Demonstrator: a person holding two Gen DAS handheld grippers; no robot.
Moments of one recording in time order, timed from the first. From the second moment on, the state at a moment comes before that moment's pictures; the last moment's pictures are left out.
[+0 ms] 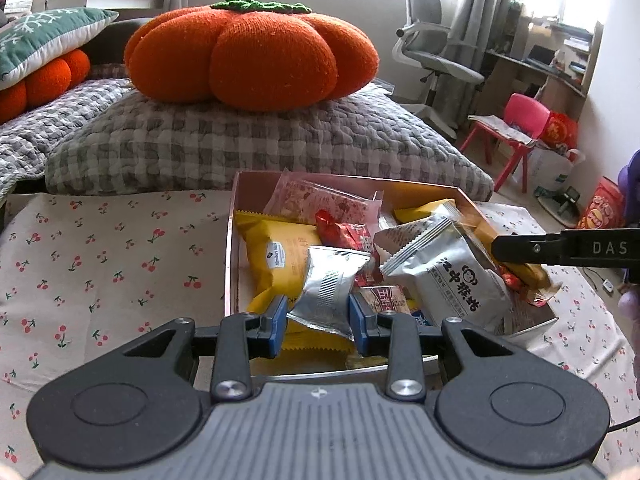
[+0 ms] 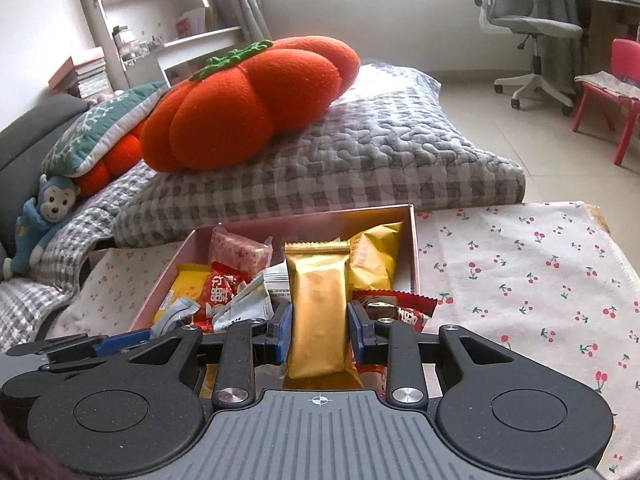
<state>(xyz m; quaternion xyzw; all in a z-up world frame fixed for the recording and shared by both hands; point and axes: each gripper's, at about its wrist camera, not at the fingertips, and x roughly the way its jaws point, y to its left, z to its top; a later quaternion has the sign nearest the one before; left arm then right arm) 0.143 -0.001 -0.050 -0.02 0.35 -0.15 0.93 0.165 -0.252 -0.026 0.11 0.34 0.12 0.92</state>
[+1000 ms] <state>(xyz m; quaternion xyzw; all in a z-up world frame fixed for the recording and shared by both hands) 0.104 0.002 -0.032 0.01 0.38 -0.11 0.92 0.111 -0.247 -0.002 0.05 0.34 0.14 0.93</state>
